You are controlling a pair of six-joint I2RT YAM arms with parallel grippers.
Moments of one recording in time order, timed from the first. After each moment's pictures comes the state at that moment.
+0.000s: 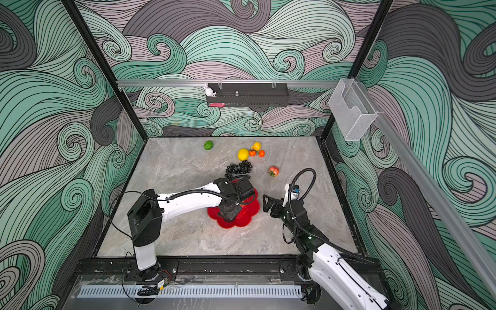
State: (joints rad) left arm -1.03 1.89 1.51 -1.09 -0.26 -0.24; right arm 0.51 0.61 0.28 -0.11 0.11 0.61
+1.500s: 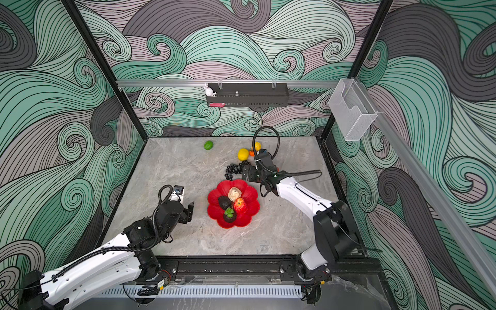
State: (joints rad) left arm -0.81 0.73 0.47 -0.42 -0.59 -0.30; right arm 0.51 1.59 1.10 -0.29 0.01 0.52
